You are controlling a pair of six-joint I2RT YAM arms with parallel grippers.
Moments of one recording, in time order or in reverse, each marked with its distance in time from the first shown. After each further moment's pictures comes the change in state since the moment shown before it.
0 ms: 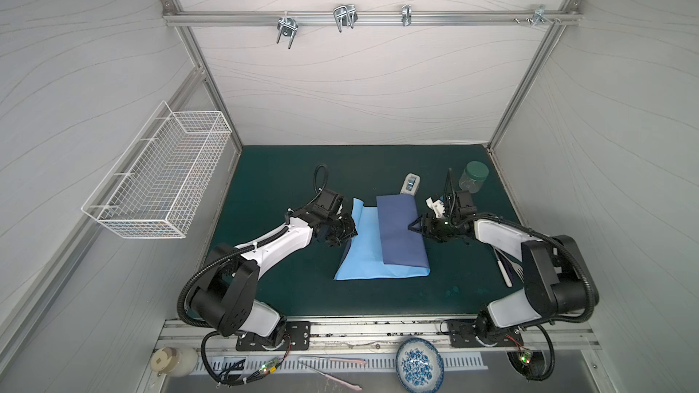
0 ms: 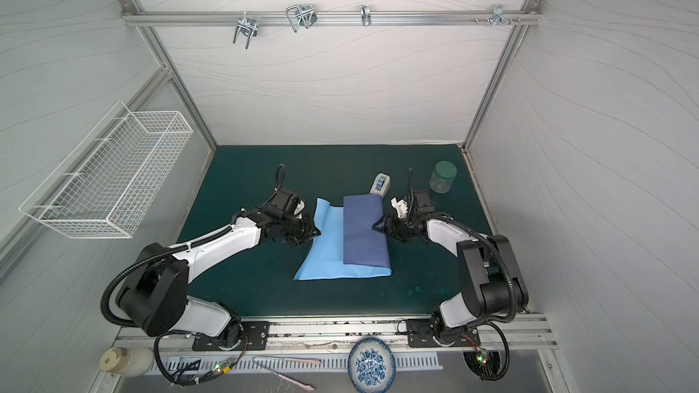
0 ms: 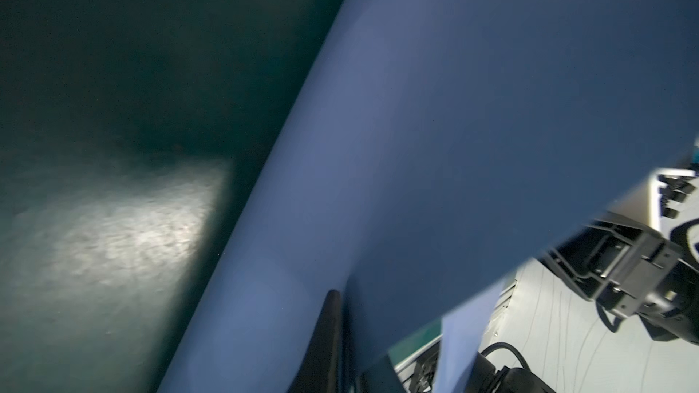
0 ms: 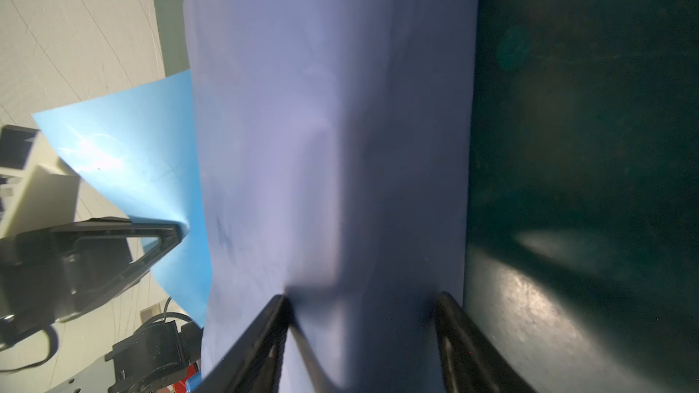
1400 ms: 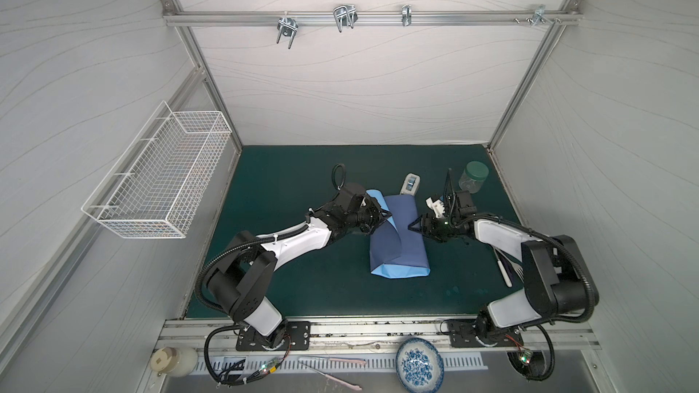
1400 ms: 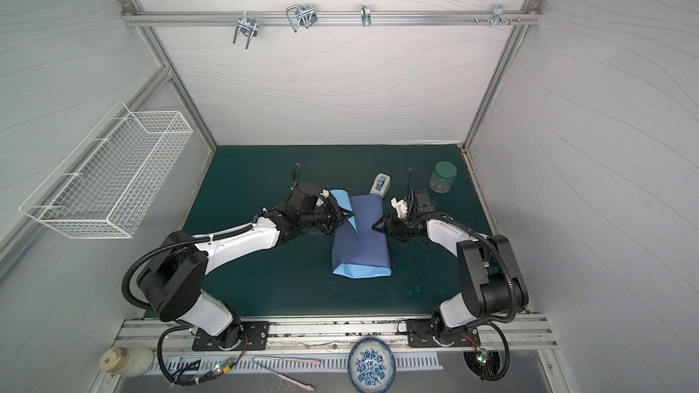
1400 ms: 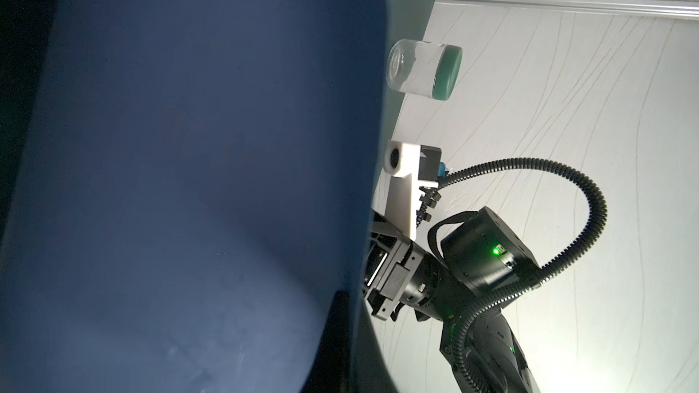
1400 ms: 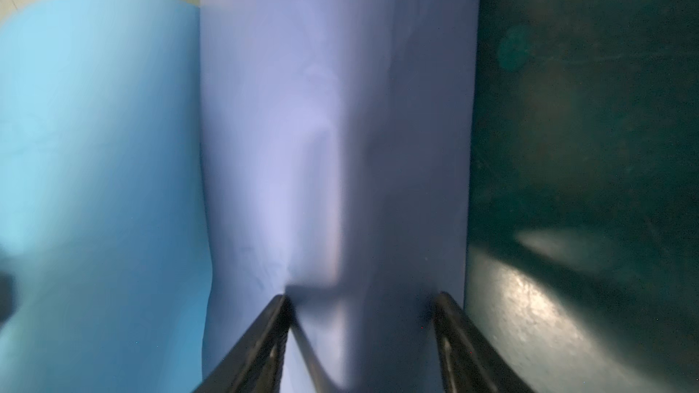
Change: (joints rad) left arm -0.180 0.125 0.108 0.494 0.021 -0.518; right arm 0.003 0.000 0.000 0.002 0.001 0.002
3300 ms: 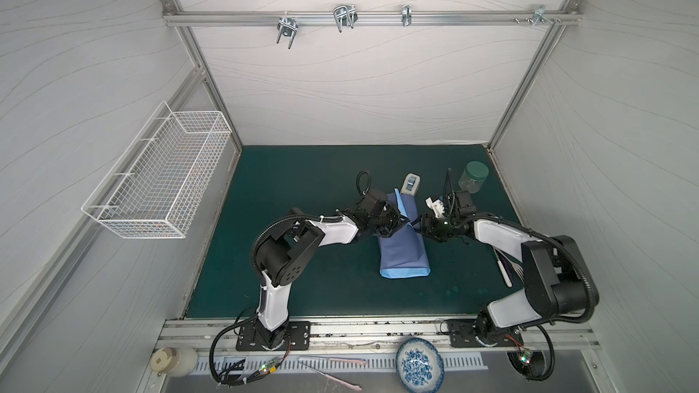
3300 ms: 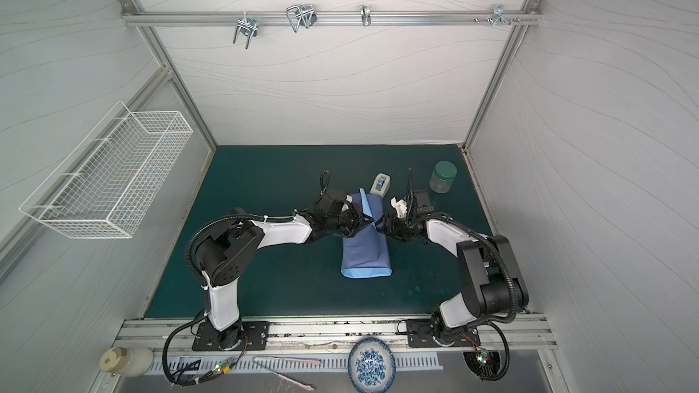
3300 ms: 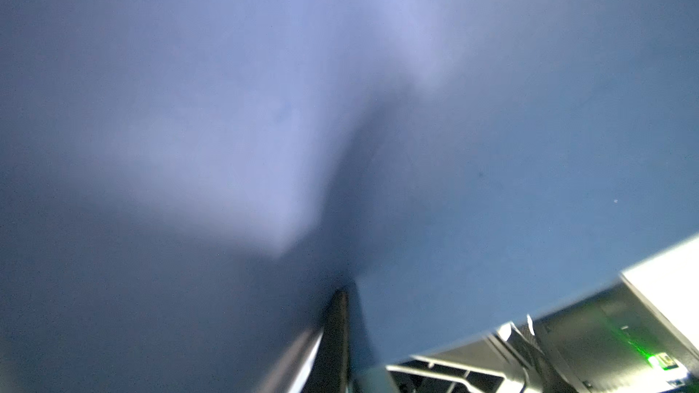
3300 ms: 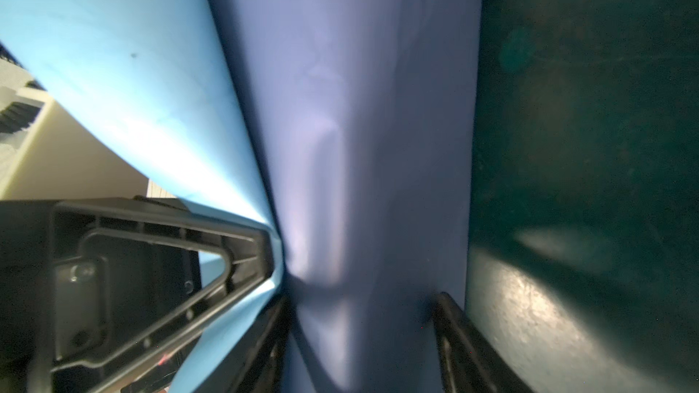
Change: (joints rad) left arm -0.071 0.346 0.107 0.235 0.023 -0.023; right arm 0.004 -0.003 0.002 0.000 0.007 0.000
